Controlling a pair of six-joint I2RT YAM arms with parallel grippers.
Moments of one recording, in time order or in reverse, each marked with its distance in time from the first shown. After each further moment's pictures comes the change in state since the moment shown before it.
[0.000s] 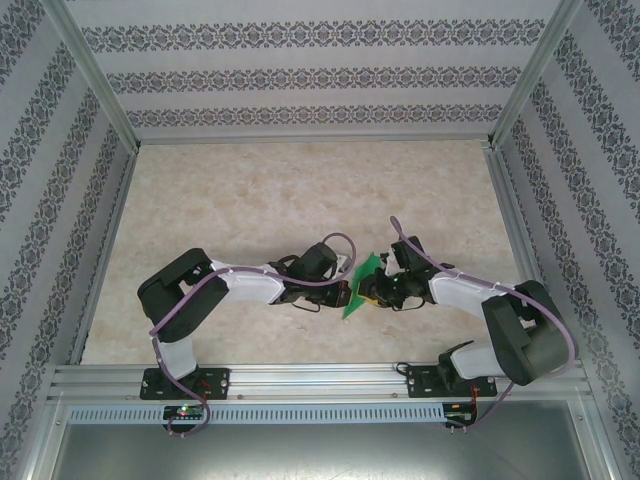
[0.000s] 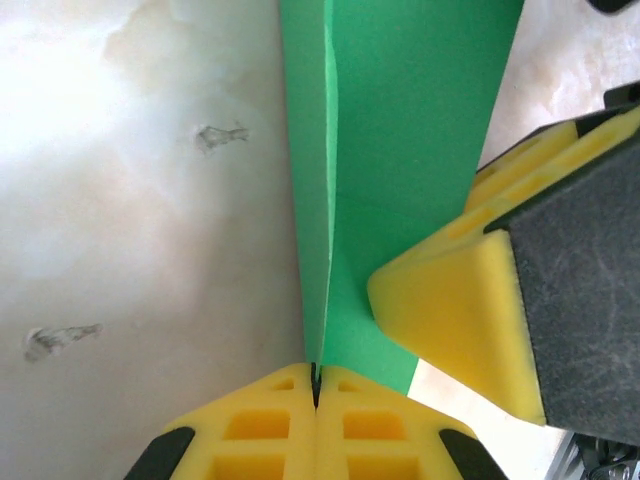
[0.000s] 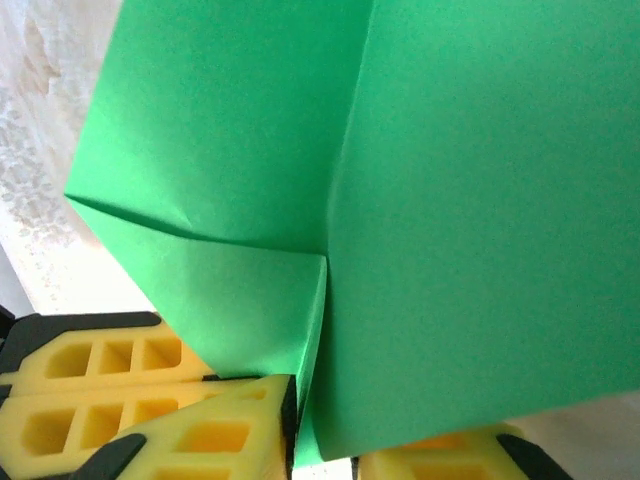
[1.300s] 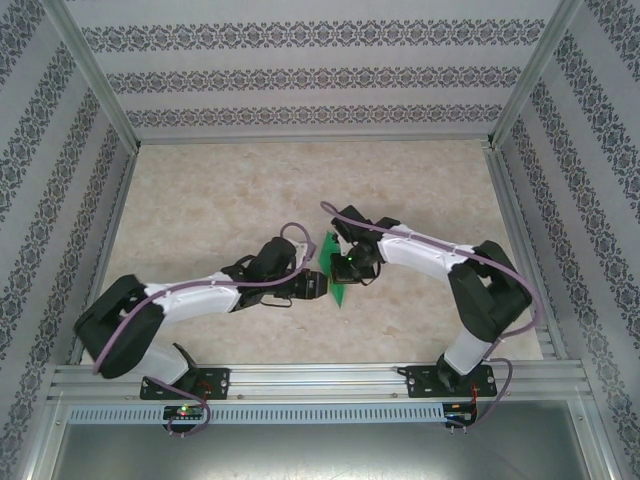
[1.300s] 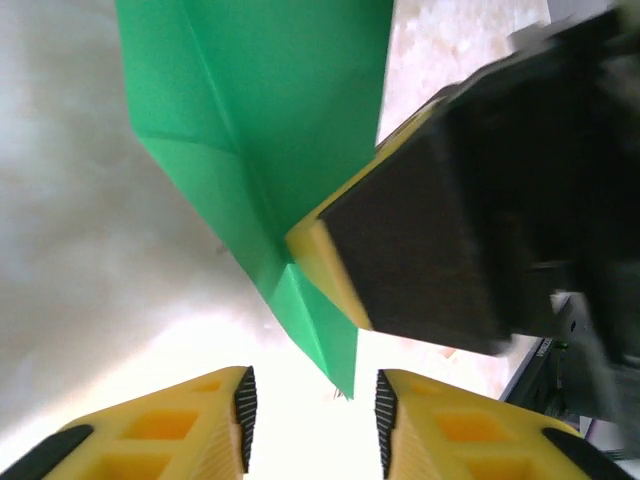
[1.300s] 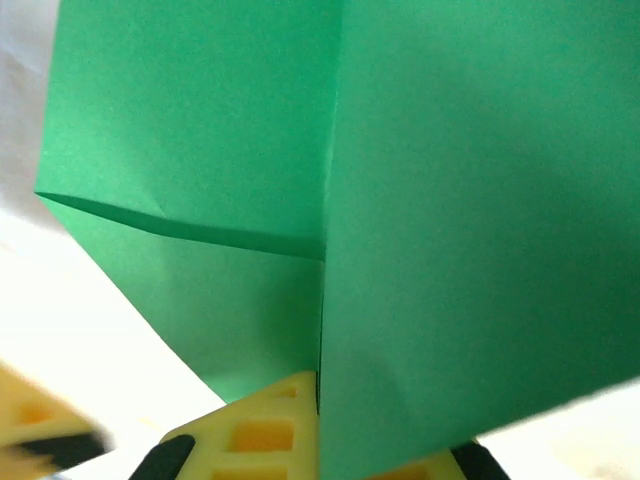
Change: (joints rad) left arm 0.131 -0.395 -0.235 -0.028 -0.016 -0.047; right arm 0.283 0.330 0.612 -0.533 0.328 -0.292
